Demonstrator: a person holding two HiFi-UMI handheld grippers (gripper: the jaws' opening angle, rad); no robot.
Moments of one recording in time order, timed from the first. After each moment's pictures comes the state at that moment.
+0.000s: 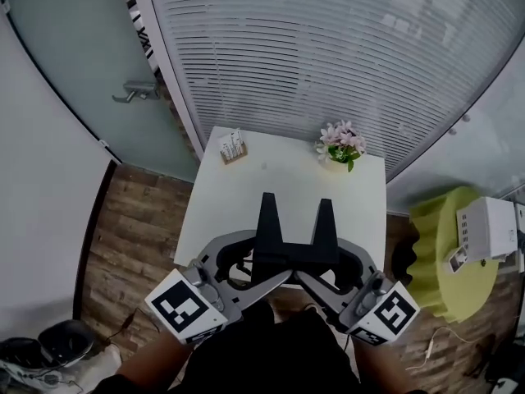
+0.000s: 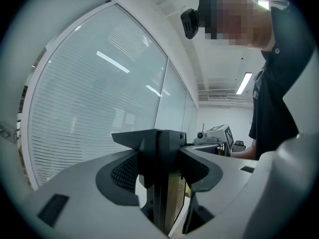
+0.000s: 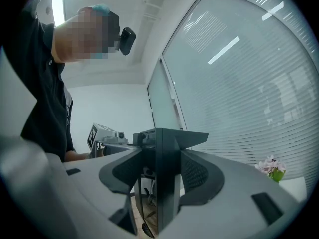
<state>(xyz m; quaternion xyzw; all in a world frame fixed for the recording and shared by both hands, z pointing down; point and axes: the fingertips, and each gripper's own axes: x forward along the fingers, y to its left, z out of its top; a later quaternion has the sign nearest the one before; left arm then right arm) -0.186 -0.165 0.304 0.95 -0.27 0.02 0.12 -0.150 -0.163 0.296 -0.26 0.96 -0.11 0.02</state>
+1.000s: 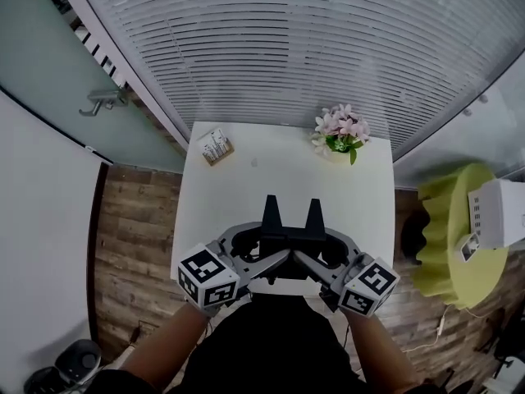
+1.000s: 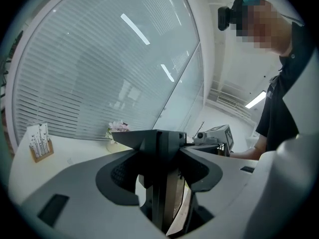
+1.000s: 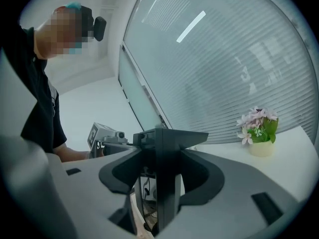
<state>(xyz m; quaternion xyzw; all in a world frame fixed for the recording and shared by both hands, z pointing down) -0.158 -0.275 0.460 0.93 -0.21 0.08 0.28 -0.120 -0.274 0.451 -0.30 0.91 -0.27 -0.02</state>
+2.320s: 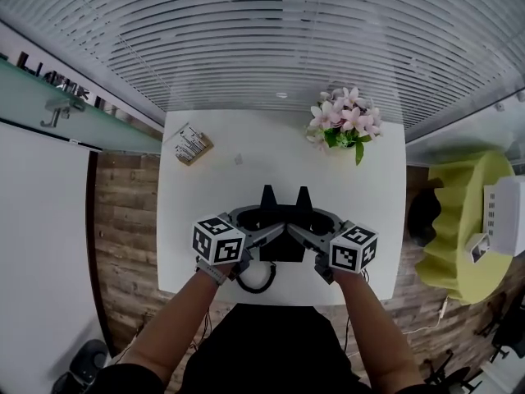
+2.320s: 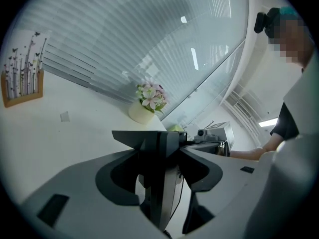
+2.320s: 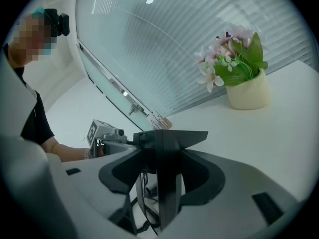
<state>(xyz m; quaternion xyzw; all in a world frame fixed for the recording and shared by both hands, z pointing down) -0.125 -0.373 0.661 0.86 -0.20 0.14 0.44 -0.087 -0.376 0.653 -0.28 0.85 -0.44 -0.08</state>
